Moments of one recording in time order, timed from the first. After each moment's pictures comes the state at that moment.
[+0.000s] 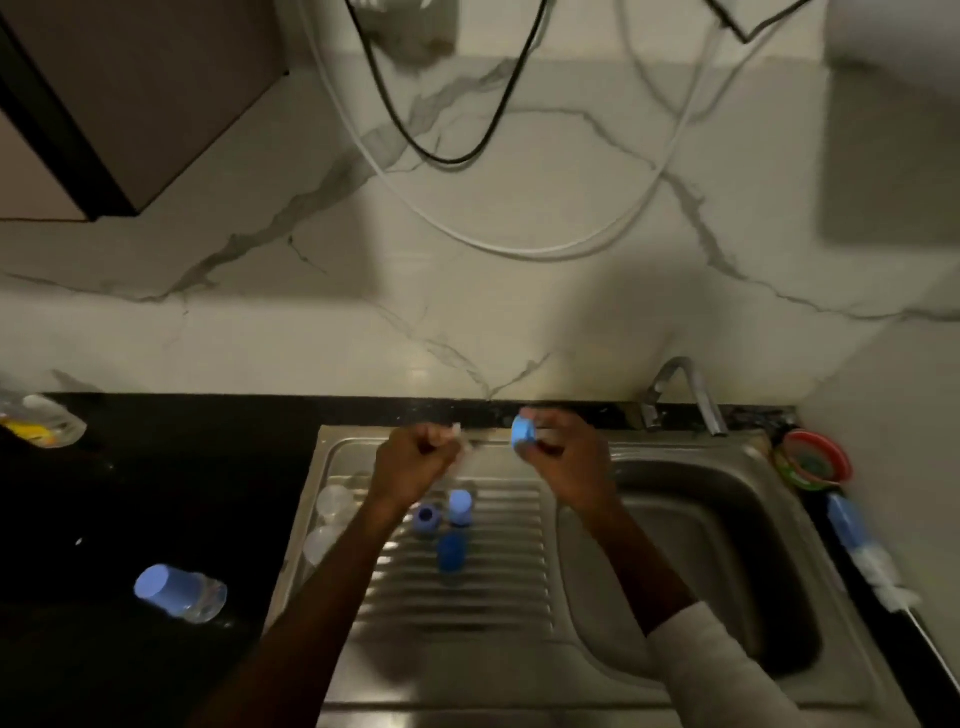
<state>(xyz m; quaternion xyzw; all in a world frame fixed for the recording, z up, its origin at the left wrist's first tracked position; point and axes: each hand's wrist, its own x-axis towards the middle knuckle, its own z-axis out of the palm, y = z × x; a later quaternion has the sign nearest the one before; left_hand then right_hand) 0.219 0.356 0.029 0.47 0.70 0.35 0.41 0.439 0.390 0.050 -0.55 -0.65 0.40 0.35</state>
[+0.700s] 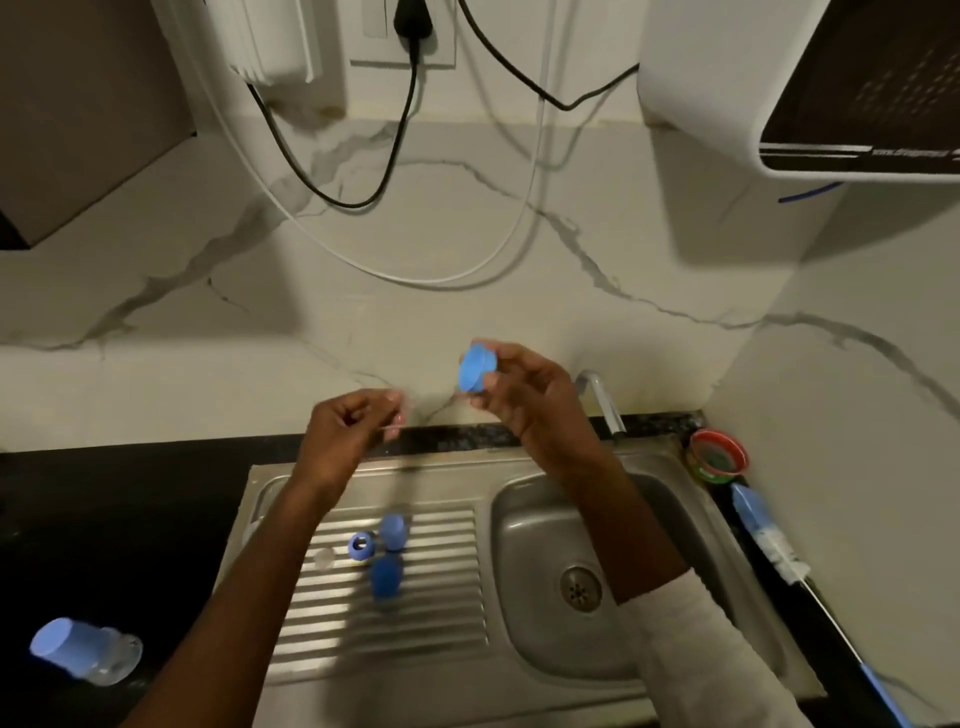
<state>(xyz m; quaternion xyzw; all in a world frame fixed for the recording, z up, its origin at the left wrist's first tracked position) 0.260 0.357 0.107 0.45 0.55 0.54 0.45 0.499 0.387 0.153 -0.24 -0.53 0.64 0.50</state>
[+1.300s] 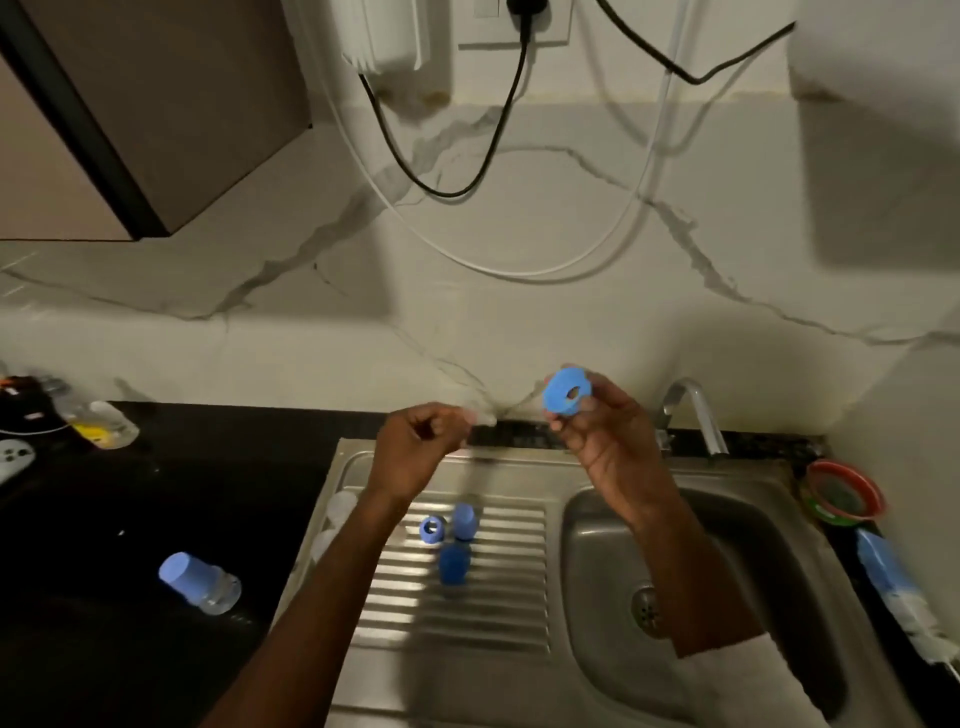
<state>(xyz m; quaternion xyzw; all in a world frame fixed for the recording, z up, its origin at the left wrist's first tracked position) 0.254 0.343 0.086 0.48 0.61 0.52 0.36 0.489 0.397 0.111 -0.20 -0.41 0.73 0.51</state>
